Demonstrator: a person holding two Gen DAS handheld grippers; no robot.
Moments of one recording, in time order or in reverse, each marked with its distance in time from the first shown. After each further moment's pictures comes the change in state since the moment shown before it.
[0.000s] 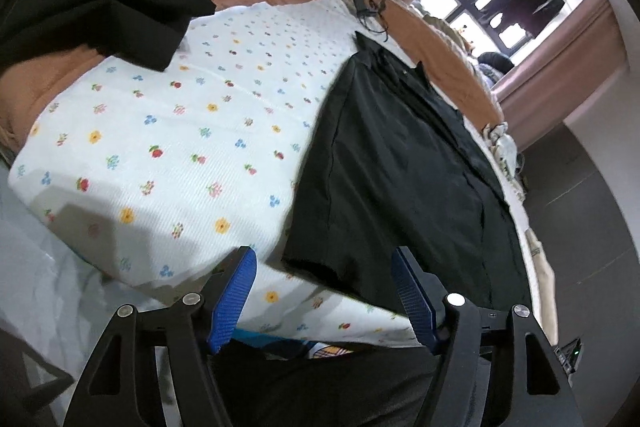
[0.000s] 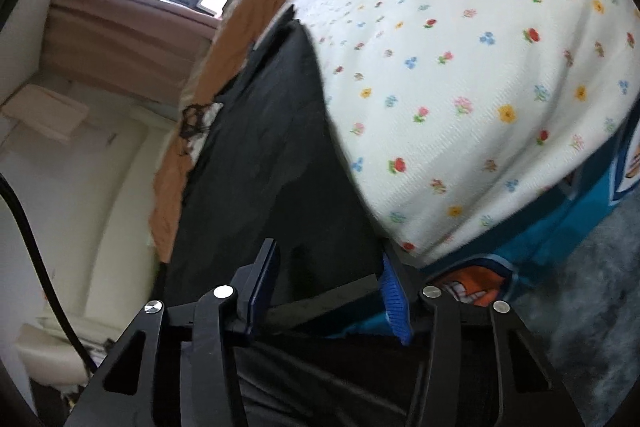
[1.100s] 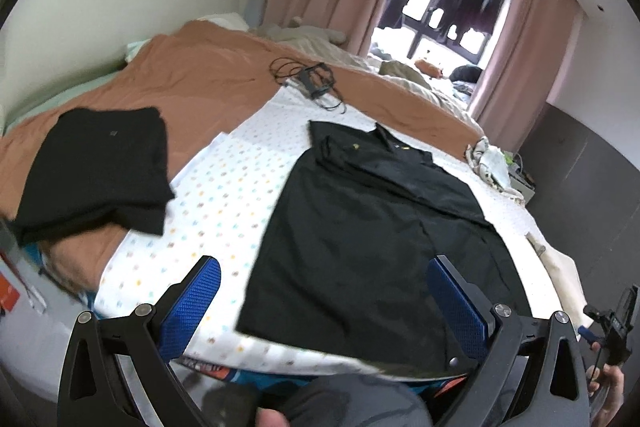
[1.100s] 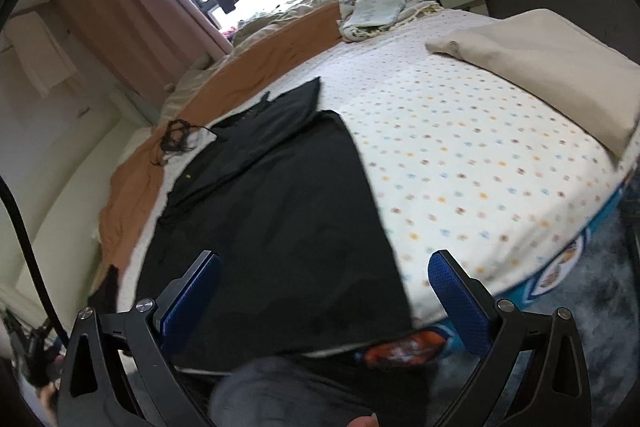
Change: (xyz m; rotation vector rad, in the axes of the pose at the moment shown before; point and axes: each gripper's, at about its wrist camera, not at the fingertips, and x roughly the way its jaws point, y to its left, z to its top) left arm -0.090 -0.107 0.022 0.260 -0.241 0.111; right arm -0.067 0.123 0.037 -0.247 -0.154 -0.307
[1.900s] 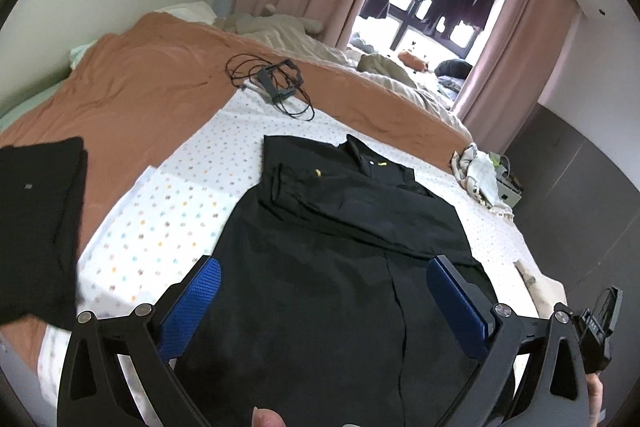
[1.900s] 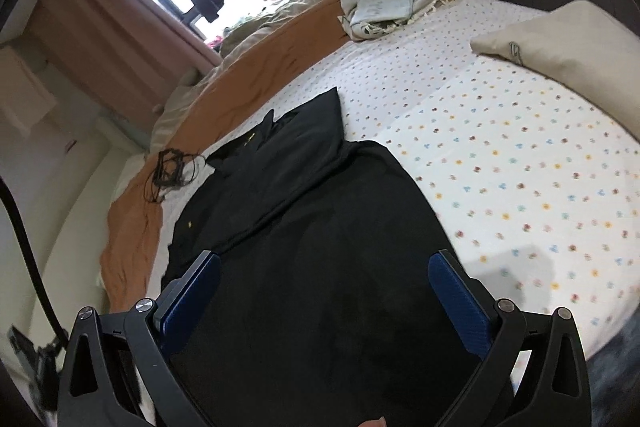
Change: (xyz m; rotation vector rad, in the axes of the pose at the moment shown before) left arm 0.105 -0.061 0.102 0.005 0.048 -0.083; right arm 0.097 0.064 0.085 0.082 -0.005 0.018
